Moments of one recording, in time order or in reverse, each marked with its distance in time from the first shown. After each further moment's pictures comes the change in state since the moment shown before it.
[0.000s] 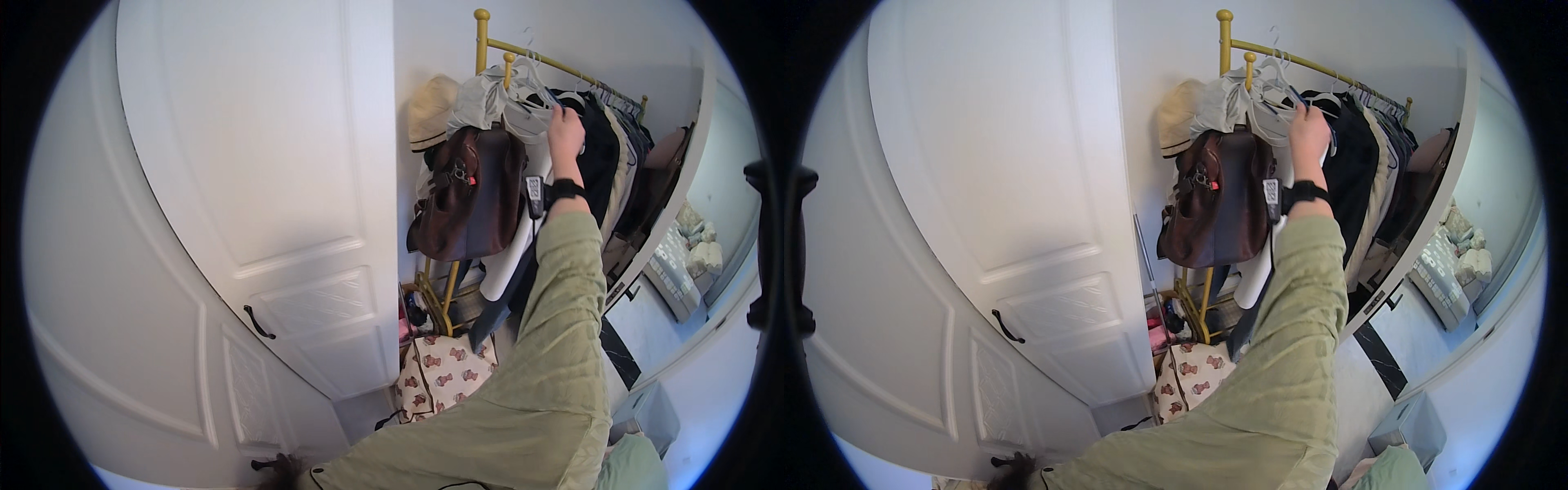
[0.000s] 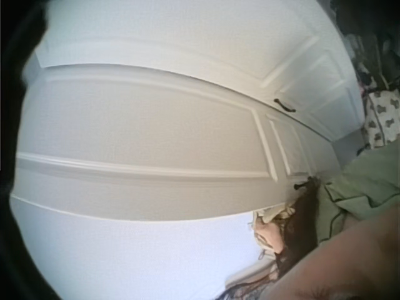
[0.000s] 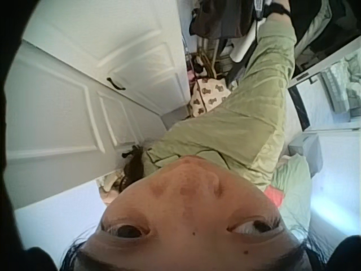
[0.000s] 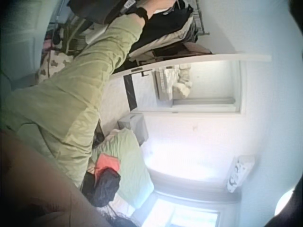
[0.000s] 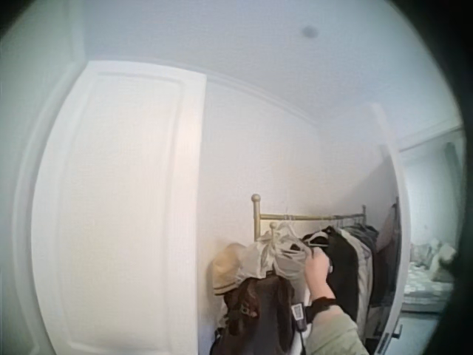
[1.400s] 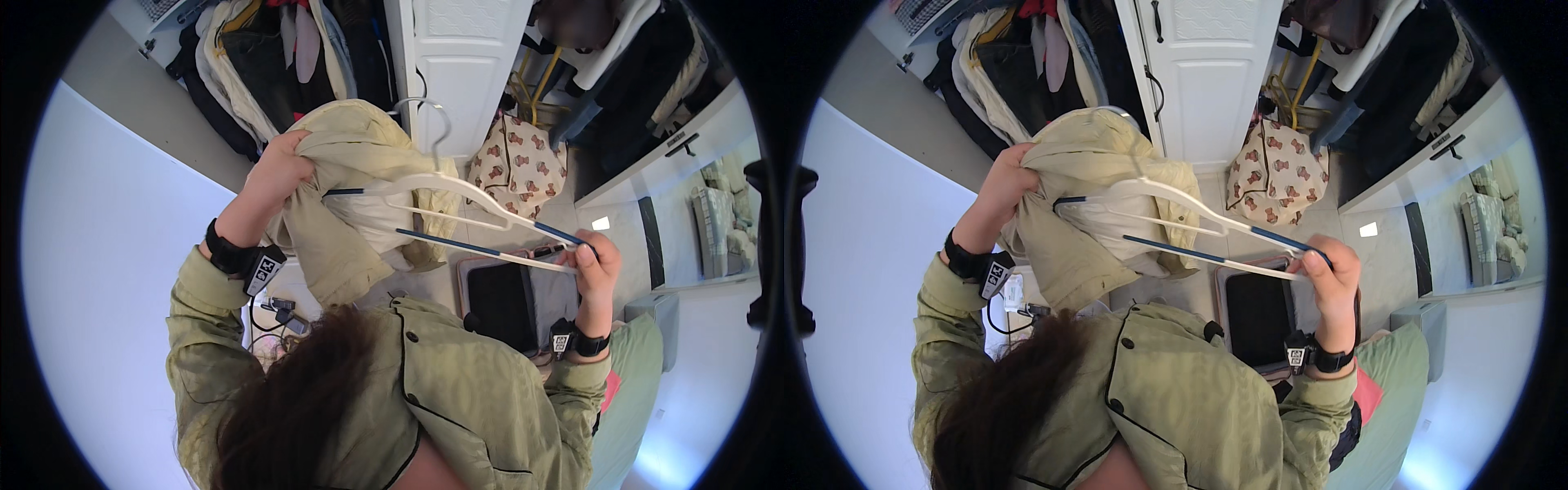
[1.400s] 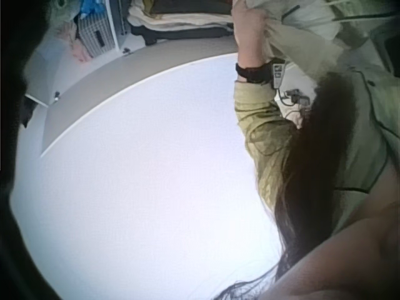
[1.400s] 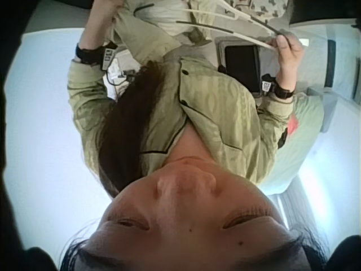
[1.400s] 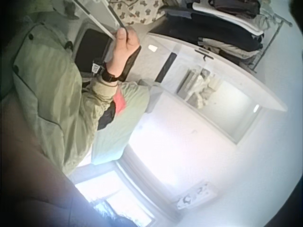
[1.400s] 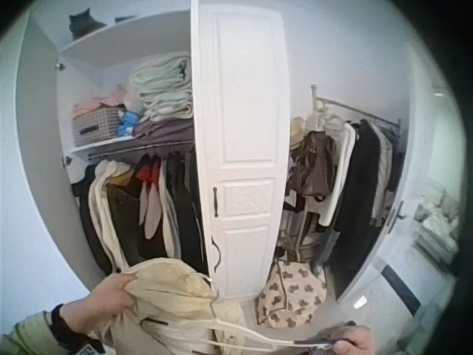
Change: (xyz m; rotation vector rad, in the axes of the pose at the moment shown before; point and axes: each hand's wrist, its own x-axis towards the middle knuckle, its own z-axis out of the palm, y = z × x) left_hand 0.015 -0.119 -0.081 -0.931 -1.117 -0.085; right_hand -0.523 -0.197 -0.655 1.077 -1.168 0.407
